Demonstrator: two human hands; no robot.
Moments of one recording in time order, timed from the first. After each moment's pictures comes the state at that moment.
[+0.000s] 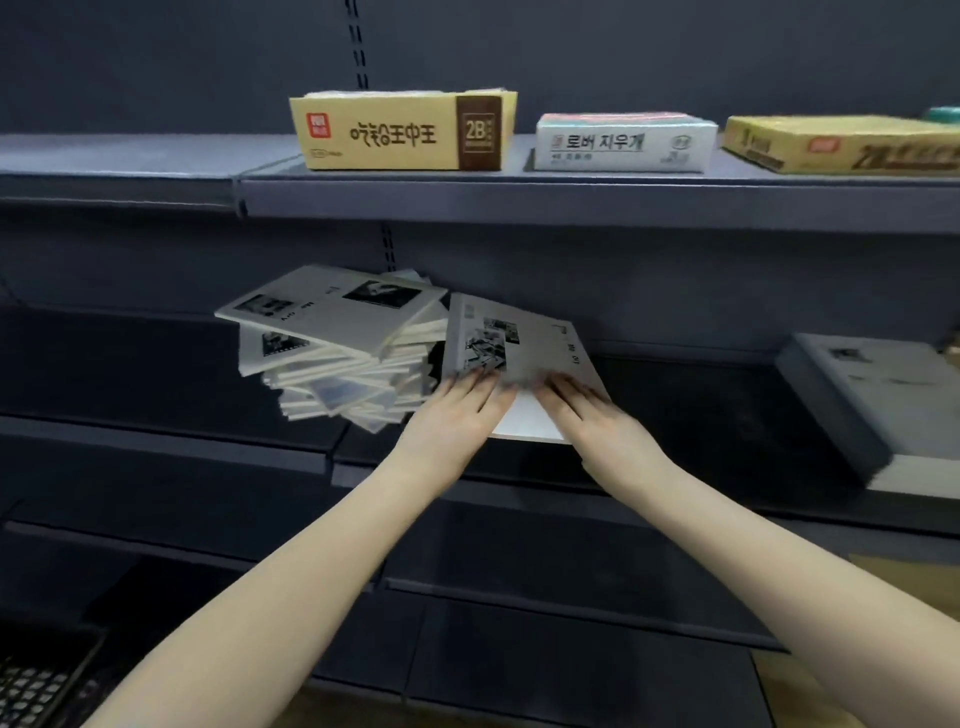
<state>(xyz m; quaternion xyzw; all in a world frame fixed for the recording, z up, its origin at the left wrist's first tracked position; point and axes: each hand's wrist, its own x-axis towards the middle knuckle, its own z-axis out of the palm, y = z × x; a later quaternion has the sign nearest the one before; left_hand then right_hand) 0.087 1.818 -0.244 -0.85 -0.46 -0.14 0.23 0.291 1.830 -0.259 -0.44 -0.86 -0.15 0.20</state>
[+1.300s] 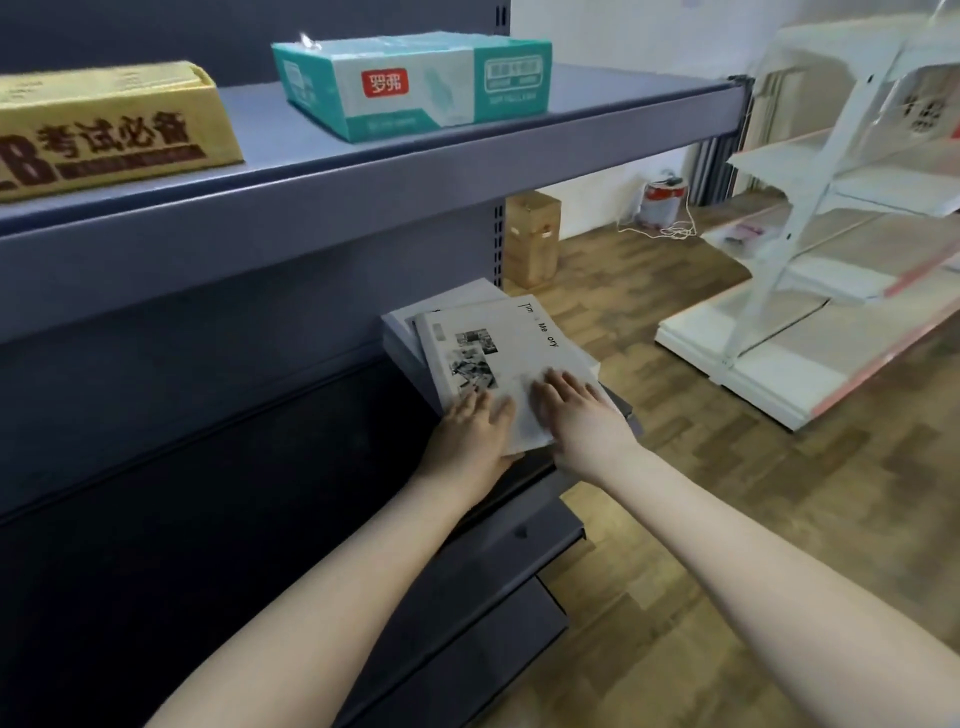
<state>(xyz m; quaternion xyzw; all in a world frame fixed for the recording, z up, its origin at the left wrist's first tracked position) 0.535 1.903 -0.297 -0.96 -0.26 -0.02 0.02 0.672 1.818 -0.298 -0.81 -0.58 -0.03 0.04</state>
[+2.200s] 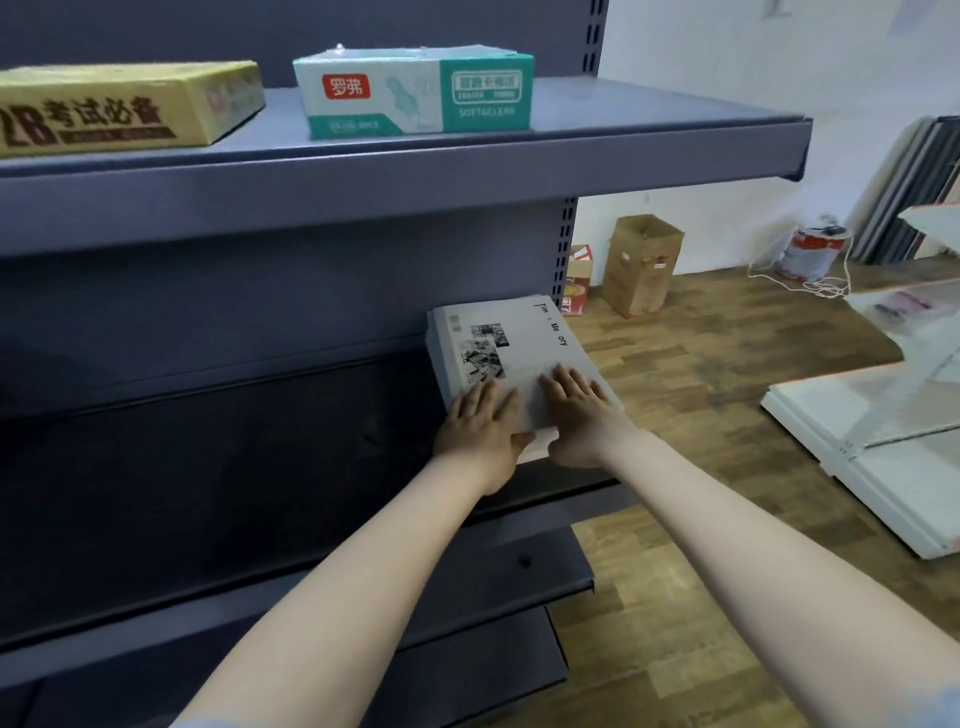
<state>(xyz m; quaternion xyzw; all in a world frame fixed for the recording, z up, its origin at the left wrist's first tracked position) 0.581 1.897 -0.298 -0.89 -0.46 0.03 -0.05 0.727 1.861 -0.283 -0.74 -0.66 0.08 -0.04</state>
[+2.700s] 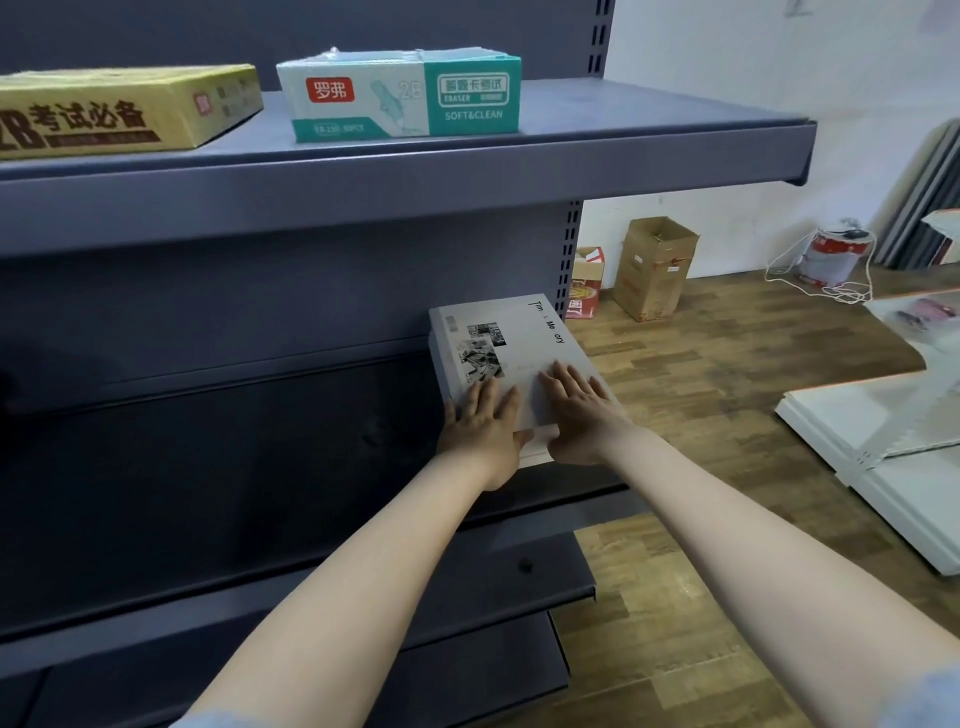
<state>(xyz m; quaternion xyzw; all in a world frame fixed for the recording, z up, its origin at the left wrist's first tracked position) 0.592 1.899 -0.294 -0.86 -0.50 0.04 -0.12 0.738 1.871 -0.285 -0.73 -0.68 0.08 -0.04</state>
